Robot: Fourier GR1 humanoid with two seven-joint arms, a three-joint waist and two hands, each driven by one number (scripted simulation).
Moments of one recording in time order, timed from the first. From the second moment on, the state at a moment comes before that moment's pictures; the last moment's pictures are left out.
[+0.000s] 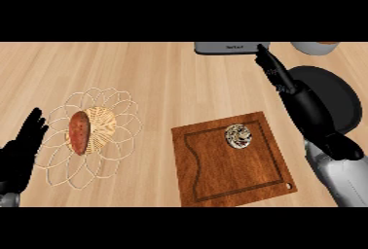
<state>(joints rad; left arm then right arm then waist) 0.06 0.54 -0.09 -1.58 0.26 0.31 0.17 -0.42 -0.43 0.29 -1.58 -0.13 -0.04 -0.15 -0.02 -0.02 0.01</state>
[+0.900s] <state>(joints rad) -0.09 0.40 -0.09 -1.61 0.33 0.28 0.16 0.05 -0.58 0.10 -1.79 0.07 -0.31 -0.03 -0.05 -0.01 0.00</state>
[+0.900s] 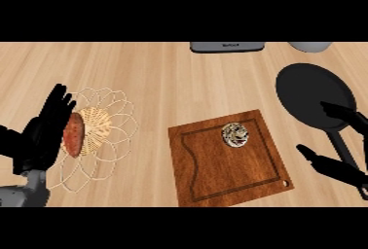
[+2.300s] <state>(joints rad) -0.18 0.34 -0.07 -1.53 0.29 0.20 0.16 -0.44 -0.66 0.45 -1.81 0.22 0.42 0.85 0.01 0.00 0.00</state>
